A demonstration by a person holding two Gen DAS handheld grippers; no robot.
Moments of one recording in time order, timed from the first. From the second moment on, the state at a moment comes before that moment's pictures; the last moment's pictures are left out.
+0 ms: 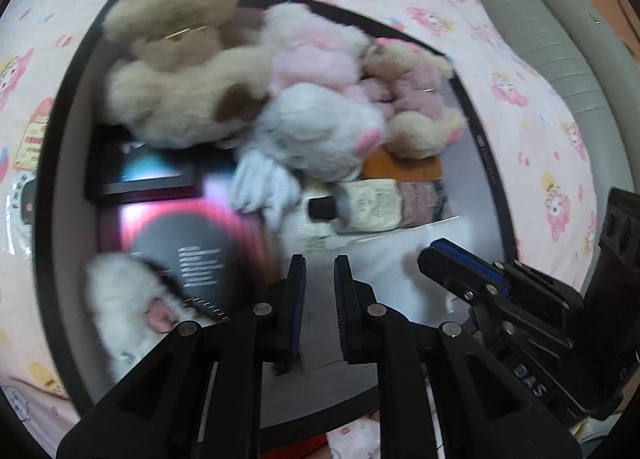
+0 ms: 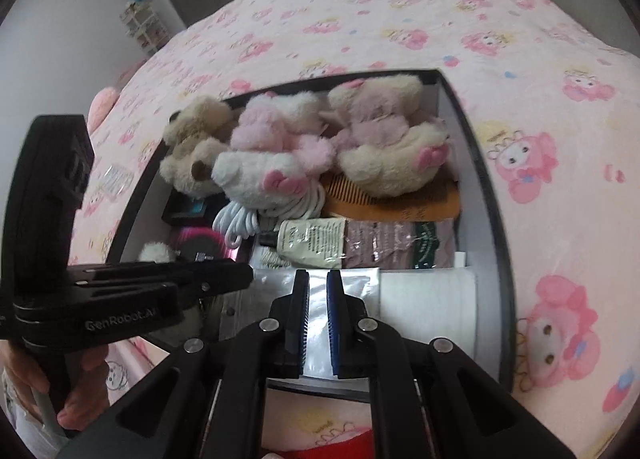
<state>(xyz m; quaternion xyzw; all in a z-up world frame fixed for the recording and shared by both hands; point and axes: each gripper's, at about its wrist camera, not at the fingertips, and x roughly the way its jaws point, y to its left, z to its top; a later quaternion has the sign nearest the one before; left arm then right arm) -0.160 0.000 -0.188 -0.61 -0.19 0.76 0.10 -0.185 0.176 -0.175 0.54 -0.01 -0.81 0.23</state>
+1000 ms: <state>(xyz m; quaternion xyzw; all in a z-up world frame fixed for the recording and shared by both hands) -0.169 0.025 -0.185 -0.61 -0.25 0.72 0.18 -0.186 0.212 -0.175 0.52 -0.05 -0.84 0.13</state>
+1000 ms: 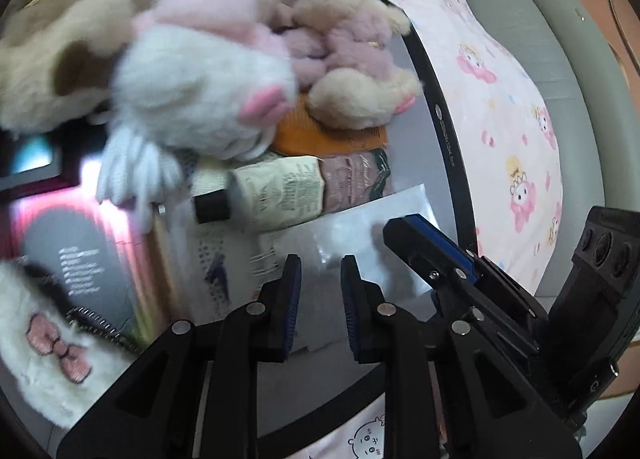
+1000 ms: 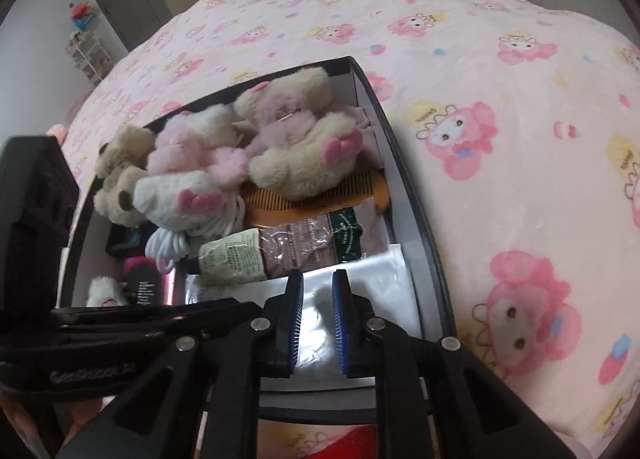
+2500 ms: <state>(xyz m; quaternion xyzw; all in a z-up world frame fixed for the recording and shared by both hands) -0.018 0.008 -0.003 -0.39 -0.09 0.90 0.16 -0.027 0.176 -0.026 0.34 -0.03 -0.94 0.08</state>
